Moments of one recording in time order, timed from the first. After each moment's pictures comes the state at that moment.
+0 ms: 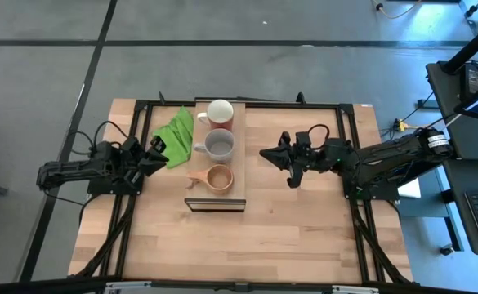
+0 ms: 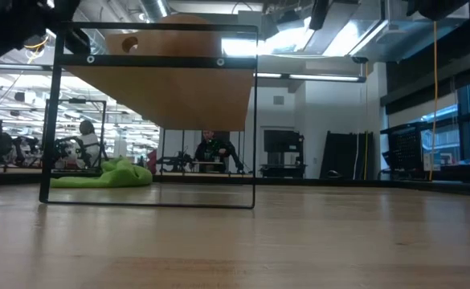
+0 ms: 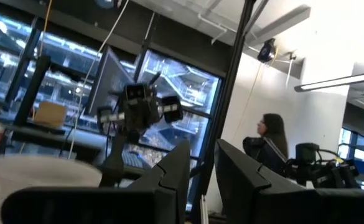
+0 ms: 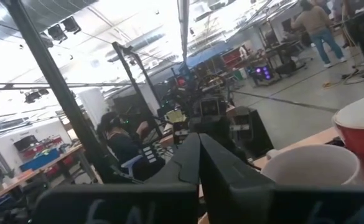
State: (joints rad) left arm 0.14 0.02 0.02 0.52 0.27 -0.46; right arm 0.11 1.22 0.68 0.82 0.14 0.44
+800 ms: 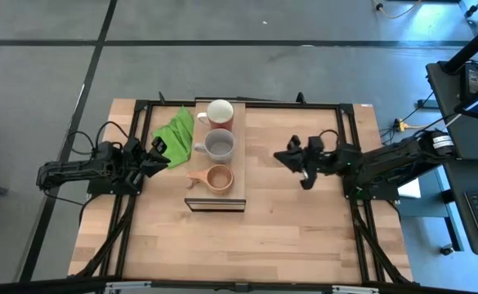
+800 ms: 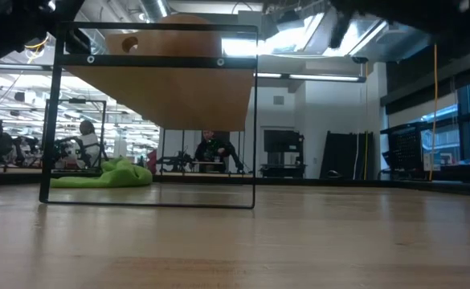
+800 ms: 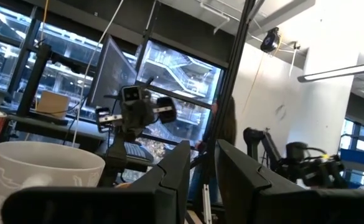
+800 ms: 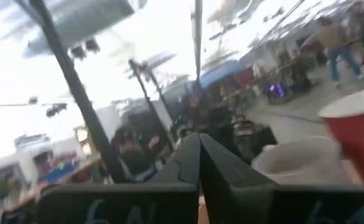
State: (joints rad) left arm 0.14 0.02 0.01 0.48 0.28 -0.44; right arm 0.10 1.18 0.47 1.06 0.10 0.43
